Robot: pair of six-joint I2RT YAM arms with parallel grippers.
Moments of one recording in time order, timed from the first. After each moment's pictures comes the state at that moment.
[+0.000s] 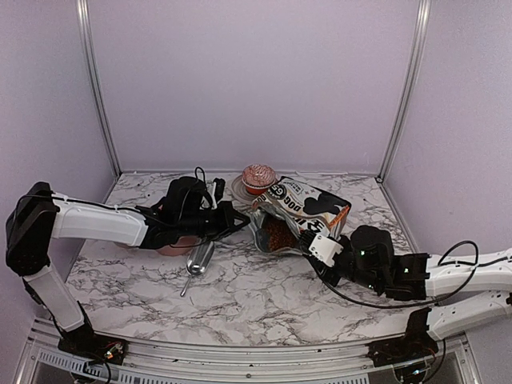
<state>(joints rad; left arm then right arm) -0.83 1.68 0.99 0.30 0.19 -0.94 1.03 1.03 0.49 0.11 0.34 -0.42</state>
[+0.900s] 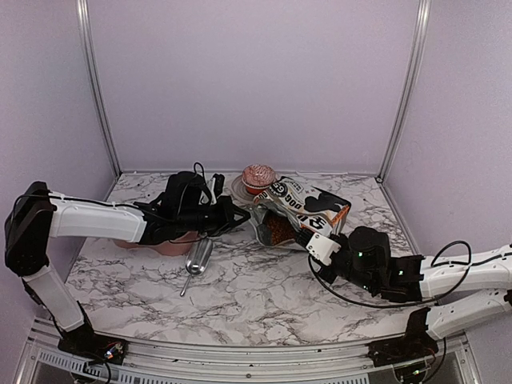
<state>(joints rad) -0.82 1.67 1.01 0.28 0.21 -0.96 1.03 1.08 0.47 0.22 0.40 -0.46</state>
